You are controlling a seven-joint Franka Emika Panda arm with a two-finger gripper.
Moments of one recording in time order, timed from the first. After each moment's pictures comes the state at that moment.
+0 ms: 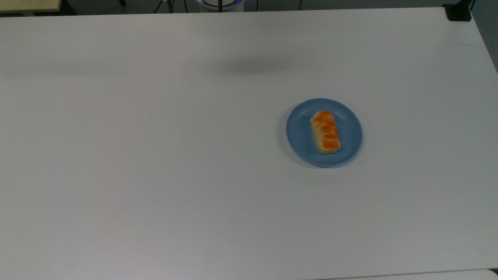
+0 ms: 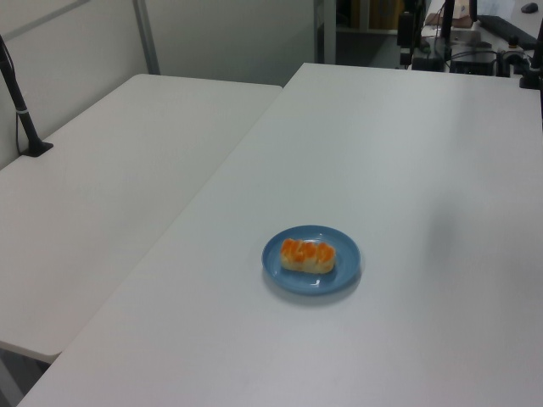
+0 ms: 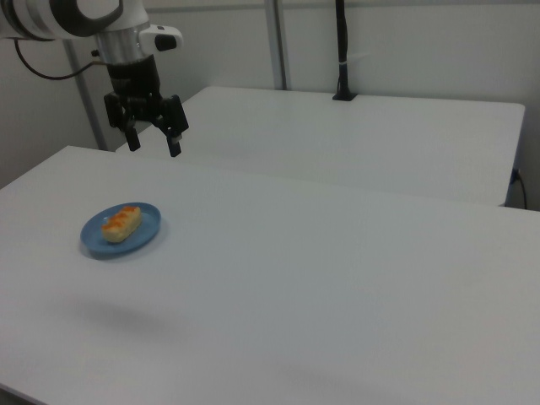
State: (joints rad) arm -0.08 0.01 0.11 -1.55 -0.04 1.54 -0.01
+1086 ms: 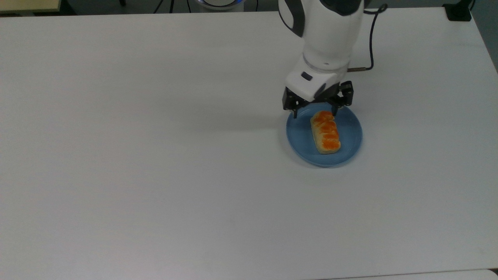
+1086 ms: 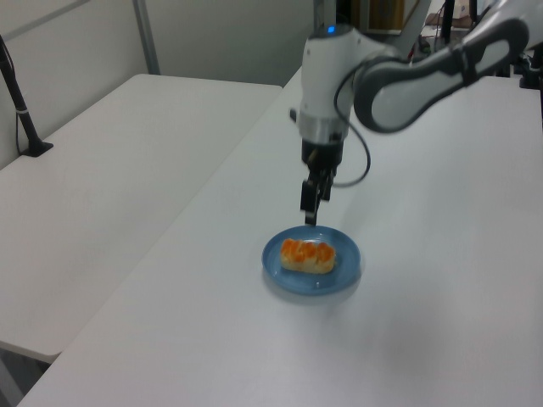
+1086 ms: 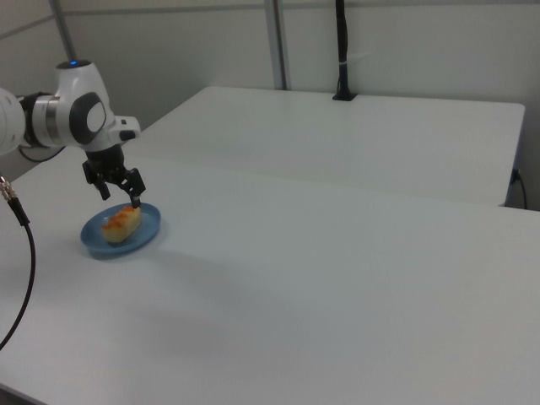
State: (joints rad) arm 0.29 0.45 0.13 -1.56 -0.04 2.09 0.35
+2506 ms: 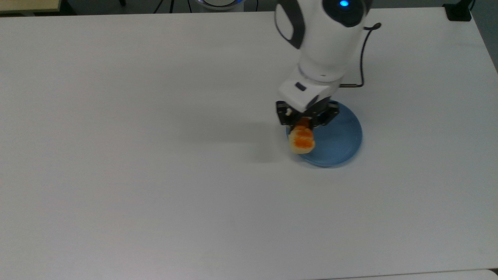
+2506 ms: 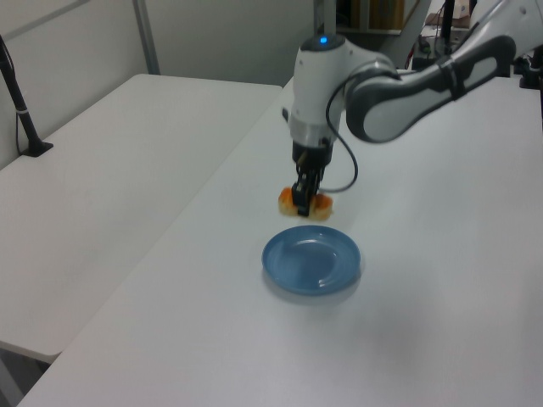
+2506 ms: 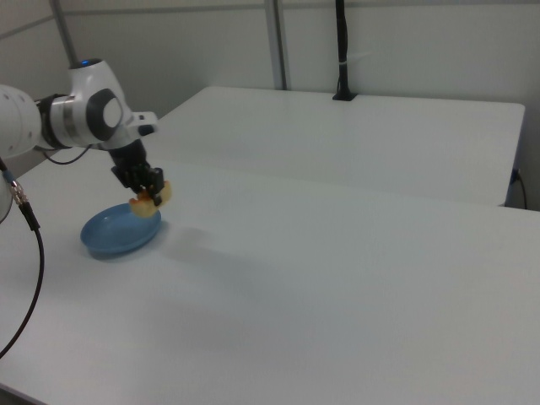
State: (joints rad) arm 0.26 0.50 0.11 -1.50 -0.16 2.09 0.39
